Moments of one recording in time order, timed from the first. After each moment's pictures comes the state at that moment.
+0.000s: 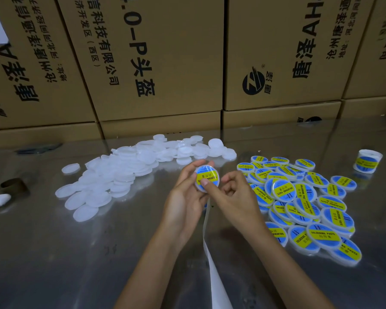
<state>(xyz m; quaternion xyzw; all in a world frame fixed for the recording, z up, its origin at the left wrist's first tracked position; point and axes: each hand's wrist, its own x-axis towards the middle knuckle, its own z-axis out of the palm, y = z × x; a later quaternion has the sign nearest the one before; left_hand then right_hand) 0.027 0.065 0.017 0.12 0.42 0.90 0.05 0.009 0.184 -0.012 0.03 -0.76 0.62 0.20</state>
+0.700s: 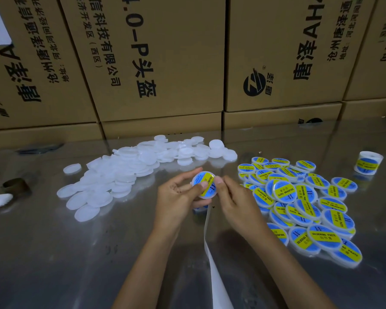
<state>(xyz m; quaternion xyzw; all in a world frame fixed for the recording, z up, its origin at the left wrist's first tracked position) 0.026 0.051 0.014 0.05 0.60 0.80 -0.07 0.011 0.195 -0.019 0.15 -0.83 0.49 0.23</state>
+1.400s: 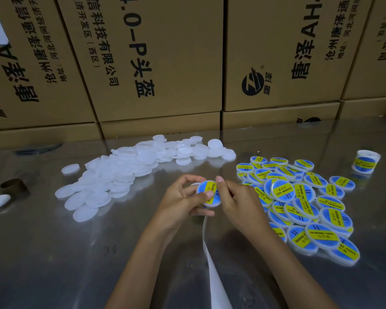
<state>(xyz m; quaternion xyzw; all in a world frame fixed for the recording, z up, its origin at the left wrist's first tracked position) 0.024 0.044 0.010 0.09 0.63 0.77 0.05 0.011 0.202 -0.017 0.11 -0.86 0.41 0.27</state>
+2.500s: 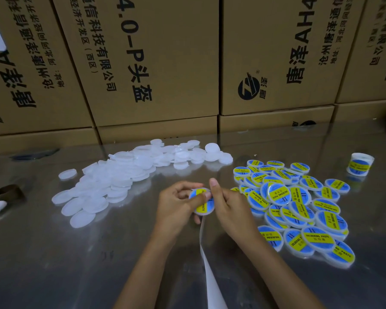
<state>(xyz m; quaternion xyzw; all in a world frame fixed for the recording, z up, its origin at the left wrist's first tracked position) 0.024 0.053 0.009 0.04 0.70 0.70 -0.09 0.014 0.188 -0.017 0.11 -0.81 0.52 0.23</state>
